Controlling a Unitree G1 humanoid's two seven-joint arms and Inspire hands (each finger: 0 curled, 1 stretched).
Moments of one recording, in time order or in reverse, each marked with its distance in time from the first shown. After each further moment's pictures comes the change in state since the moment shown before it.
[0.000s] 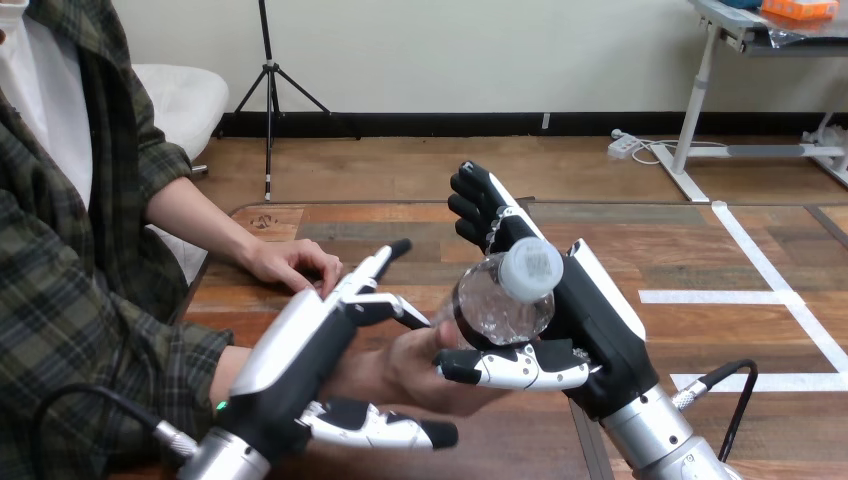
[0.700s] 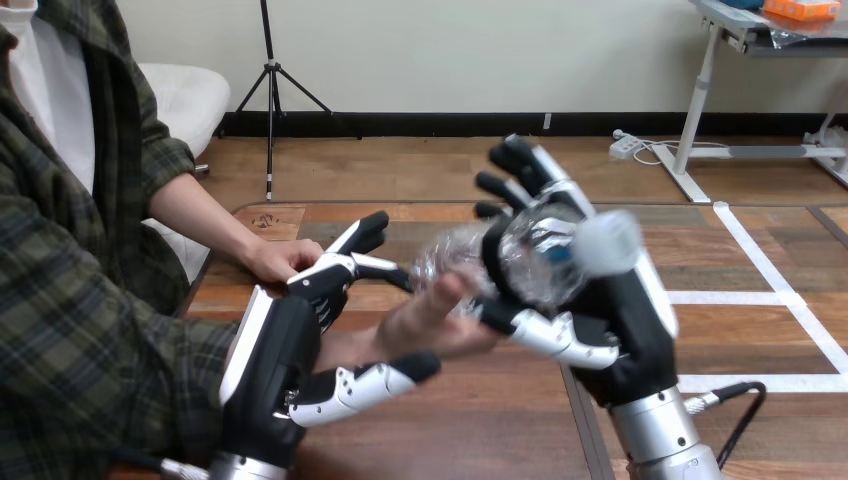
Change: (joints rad) left arm 0.058 -0.230 0.021 0.055 -0.308 -0.170 -0.035; right arm 0.010 0.089 -0.034 0.004 0.084 -0.063 -0.099
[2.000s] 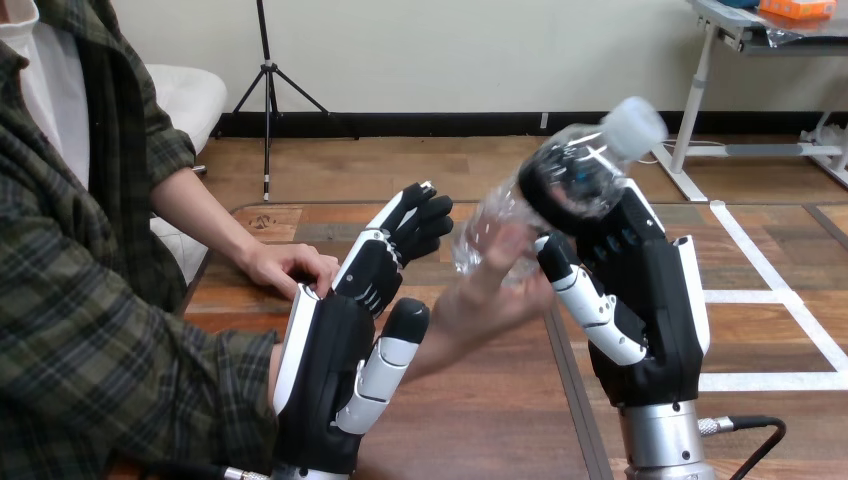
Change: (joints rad) left arm 0.001 -0.200 0.034 0.044 0.138 -0.147 0.014; right arm 0.014 0.057 -0.032 0.046 -0.053 -0.104 -0.156
